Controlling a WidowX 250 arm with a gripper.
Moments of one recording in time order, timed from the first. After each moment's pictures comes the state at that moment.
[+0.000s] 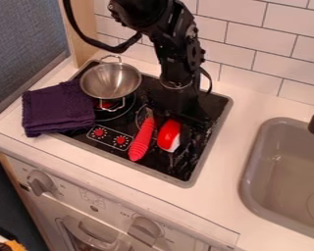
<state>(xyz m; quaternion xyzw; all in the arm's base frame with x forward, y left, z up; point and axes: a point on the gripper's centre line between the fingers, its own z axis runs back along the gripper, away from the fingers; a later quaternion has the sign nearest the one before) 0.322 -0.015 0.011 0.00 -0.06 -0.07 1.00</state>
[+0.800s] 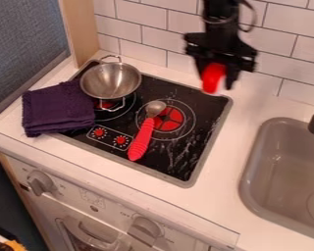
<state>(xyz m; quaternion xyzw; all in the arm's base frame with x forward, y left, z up) 0.405 -0.059 0.069 -0.04 -0.13 -0.05 0.99</state>
